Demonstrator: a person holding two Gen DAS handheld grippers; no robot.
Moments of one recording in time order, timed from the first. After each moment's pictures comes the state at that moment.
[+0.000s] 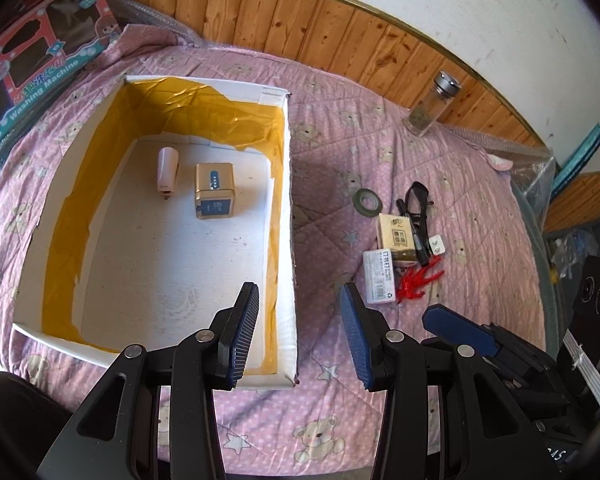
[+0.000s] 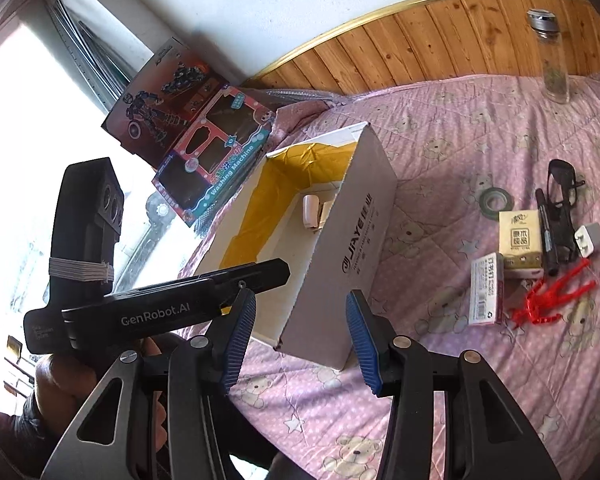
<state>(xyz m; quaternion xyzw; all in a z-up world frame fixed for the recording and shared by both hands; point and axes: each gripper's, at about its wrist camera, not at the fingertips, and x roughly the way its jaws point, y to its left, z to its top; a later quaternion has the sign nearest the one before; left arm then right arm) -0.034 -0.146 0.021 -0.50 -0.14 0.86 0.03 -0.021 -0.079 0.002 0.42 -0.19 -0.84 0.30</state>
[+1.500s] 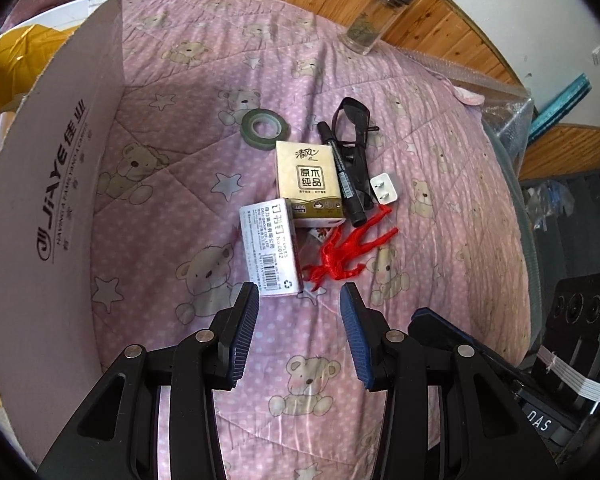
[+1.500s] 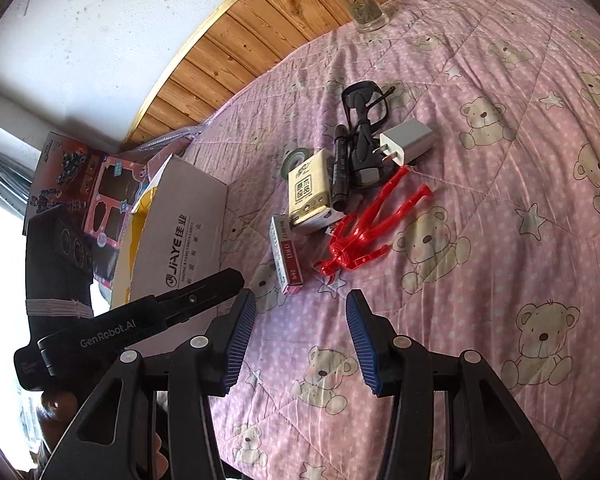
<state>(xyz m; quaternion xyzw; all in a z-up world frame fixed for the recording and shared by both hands) -0.105 -0.019 -0.066 -0.57 -0.15 0.80 0.13 -0.030 0.066 -0.087 0.47 -0.32 -0.82 0.11</state>
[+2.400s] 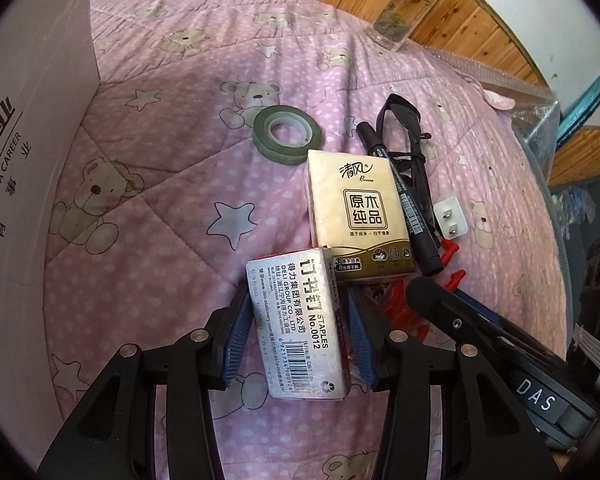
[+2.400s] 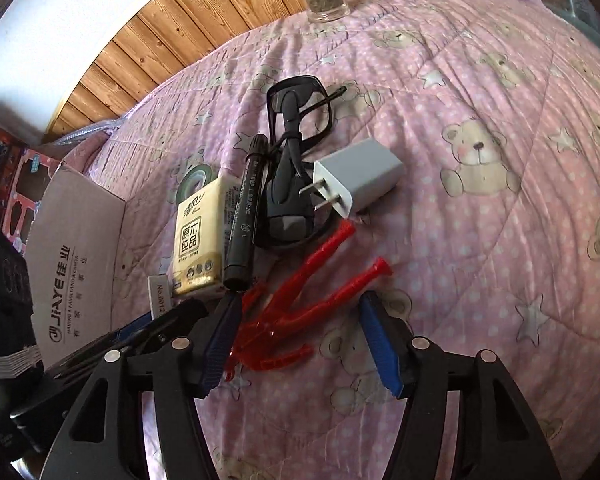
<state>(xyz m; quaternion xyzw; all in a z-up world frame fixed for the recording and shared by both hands) -0.151 -0.009 -0.128 -0.55 -0.13 0.82 0.10 -0.106 0.063 -0.139 0.50 -0.21 -0.84 0.01</state>
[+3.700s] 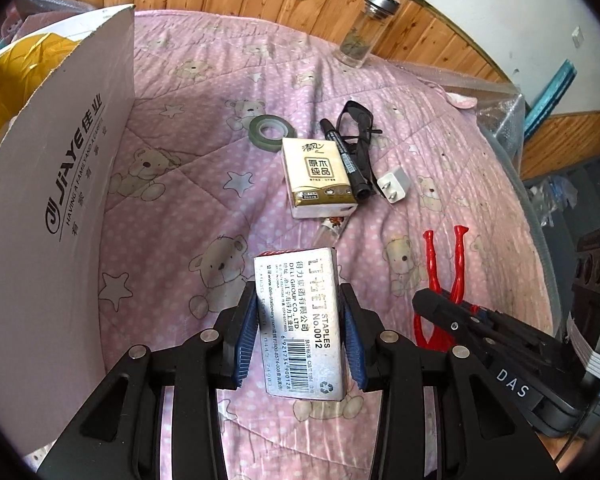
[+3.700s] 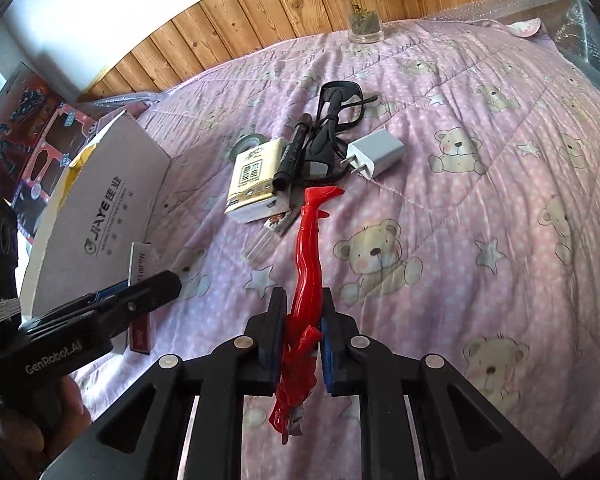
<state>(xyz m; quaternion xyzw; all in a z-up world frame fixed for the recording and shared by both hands) -0.068 -0.024 -0.076 -0.52 -0.12 0.84 0.13 -0.023 0.042 -0.093 0.49 -0.16 -0.86 0.04</state>
